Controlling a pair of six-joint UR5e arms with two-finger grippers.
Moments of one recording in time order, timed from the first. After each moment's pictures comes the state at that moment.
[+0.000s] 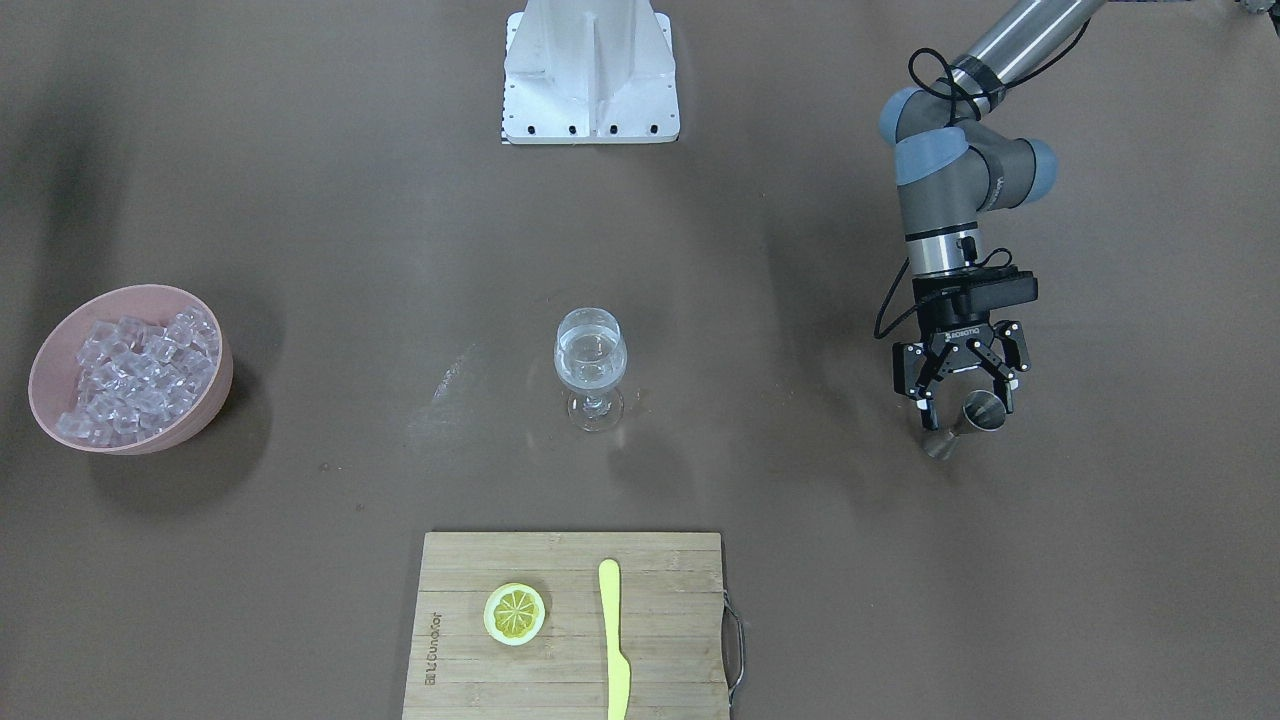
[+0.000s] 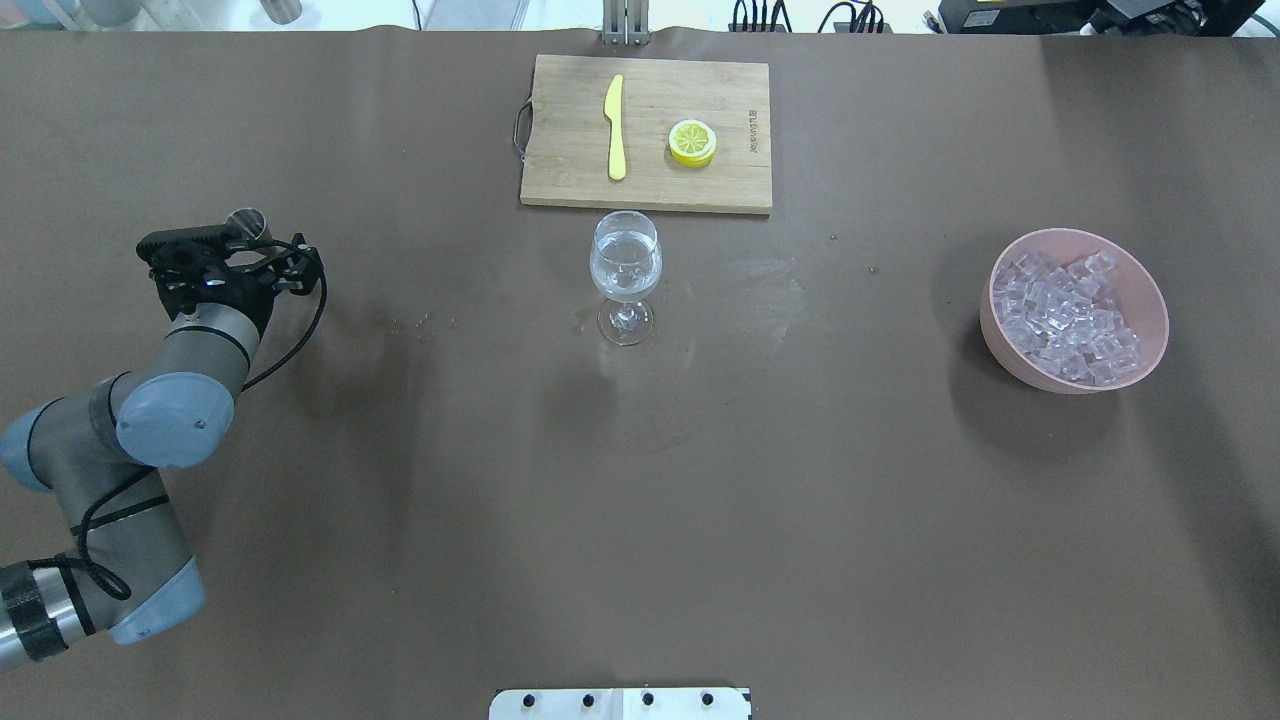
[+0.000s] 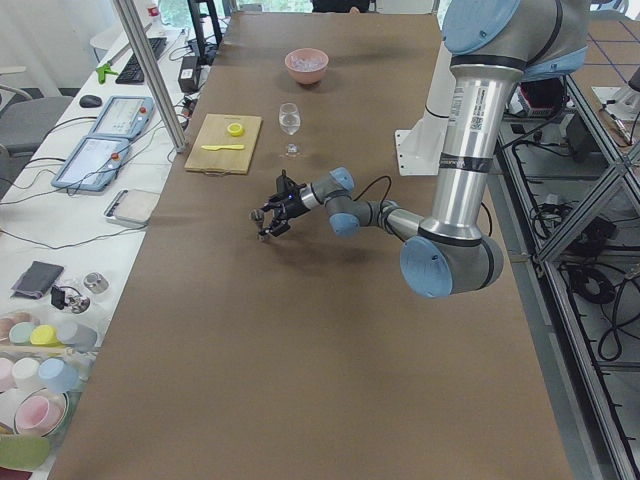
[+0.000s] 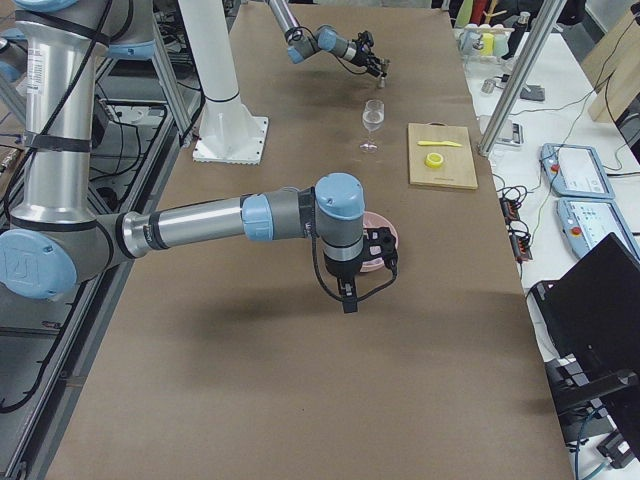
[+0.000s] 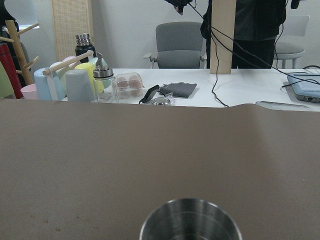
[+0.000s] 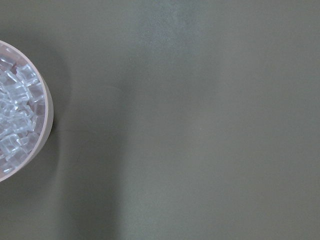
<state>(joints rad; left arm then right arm) -0.54 -1.74 -1.57 -2.37 -0.91 -1.24 1.56 -1.71 1.93 -1.65 2.28 -0.07</state>
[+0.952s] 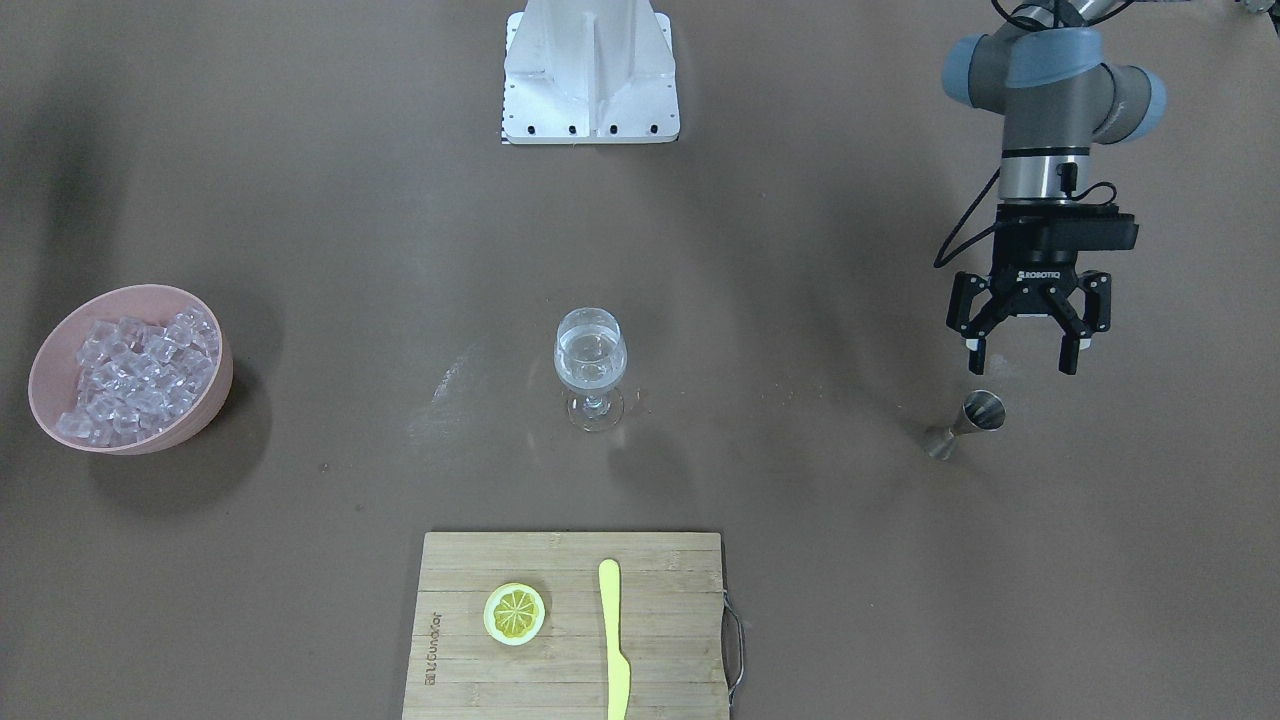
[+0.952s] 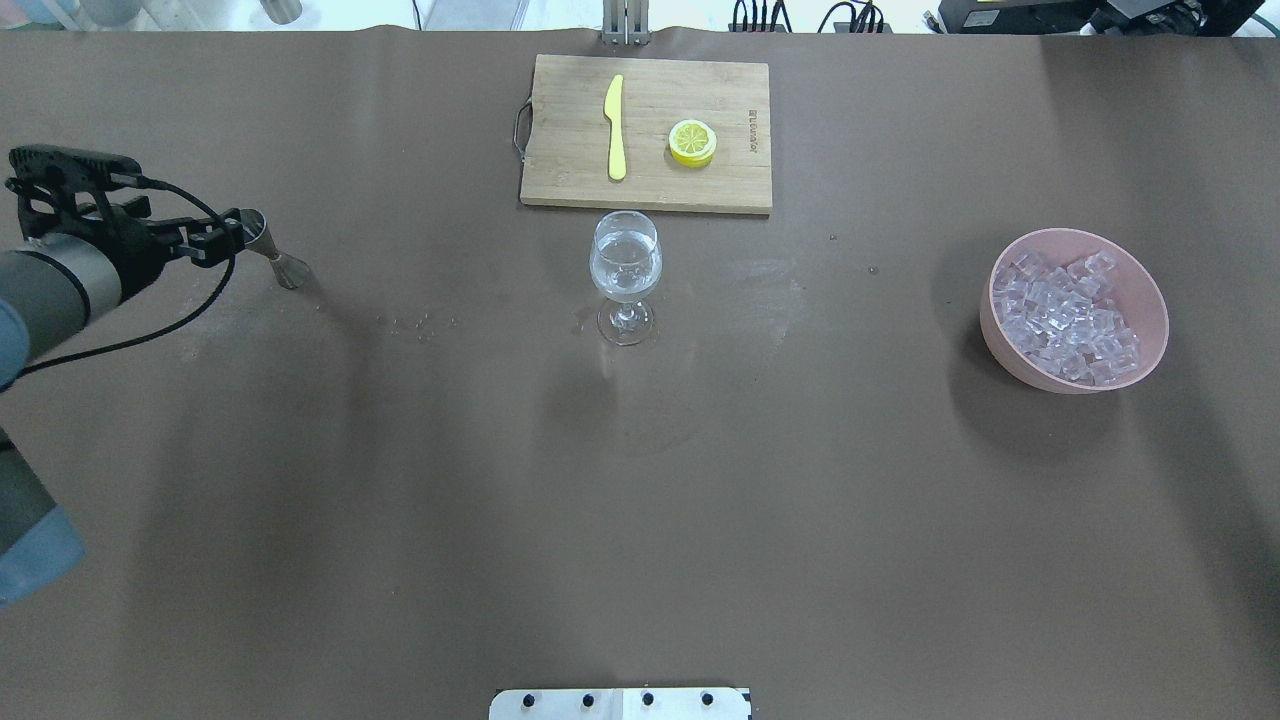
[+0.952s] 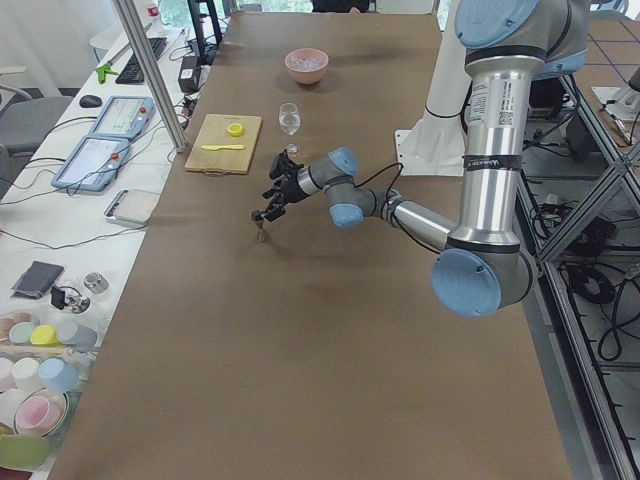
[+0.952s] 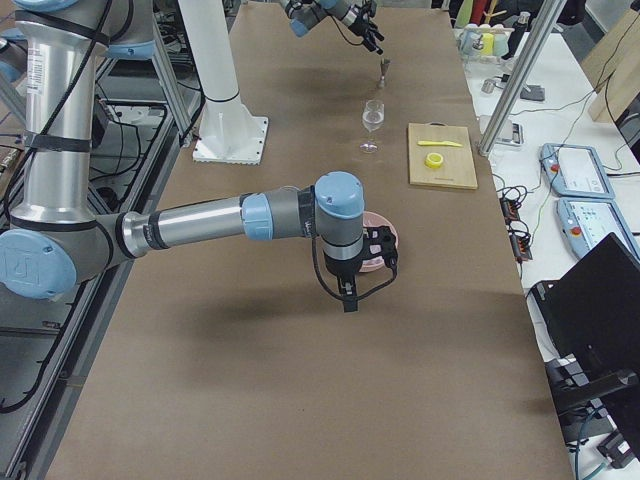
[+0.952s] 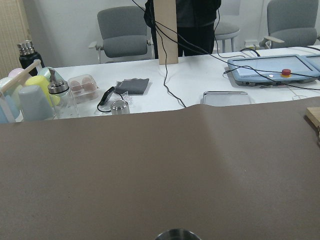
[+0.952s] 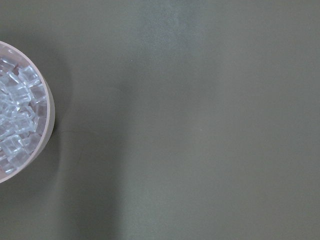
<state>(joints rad) -0.77 -1.60 -1.84 -2.35 -1.36 -0.88 1.56 -1.71 1.94 -1.65 2.28 -0.07</state>
